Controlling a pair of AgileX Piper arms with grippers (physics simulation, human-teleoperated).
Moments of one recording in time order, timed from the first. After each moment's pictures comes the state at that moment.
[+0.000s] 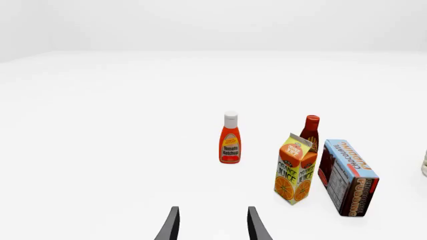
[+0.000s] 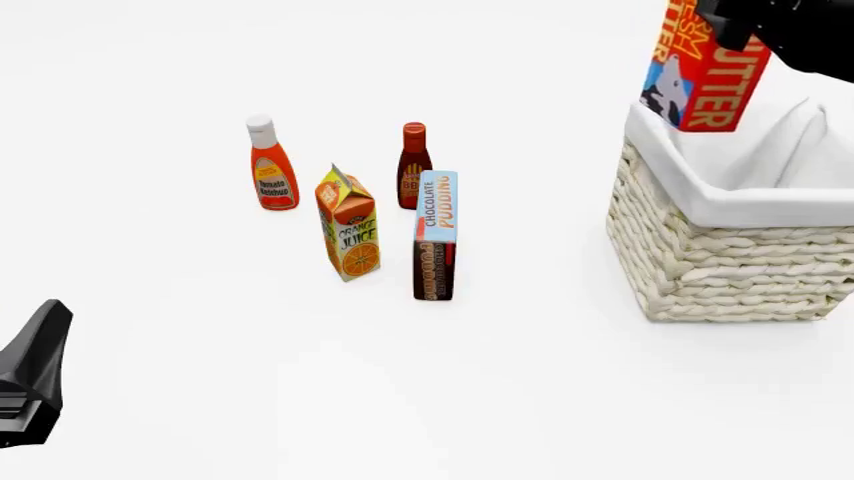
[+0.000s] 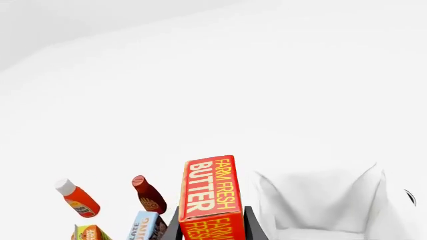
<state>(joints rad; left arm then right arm) 0.00 0.00 0.00 0.00 0.00 0.12 1.12 -0.99 0.10 0.23</state>
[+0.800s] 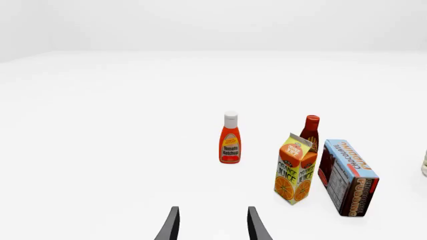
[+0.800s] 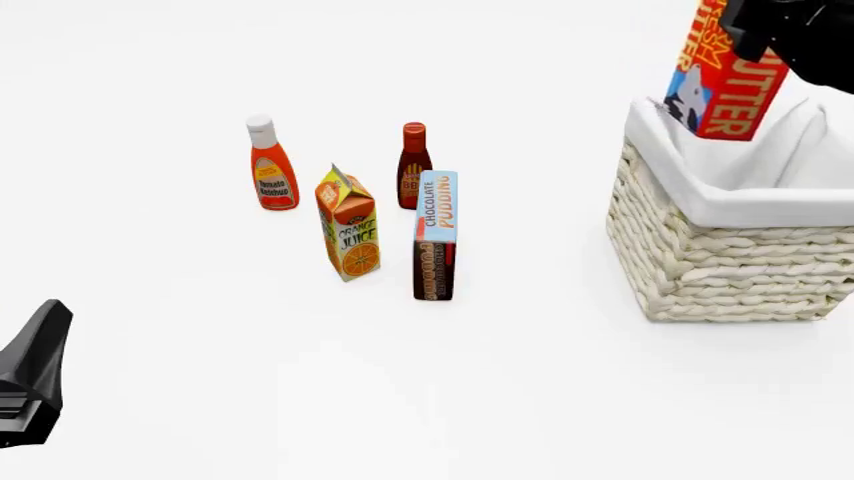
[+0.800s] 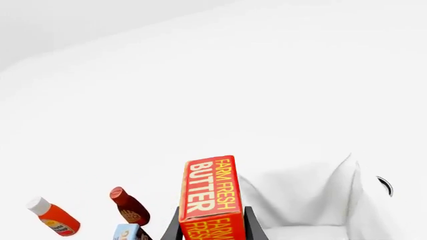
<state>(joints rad) 0.00 0.00 0.00 0.00 0.00 0.04 1.15 -0.95 0.04 0.25</state>
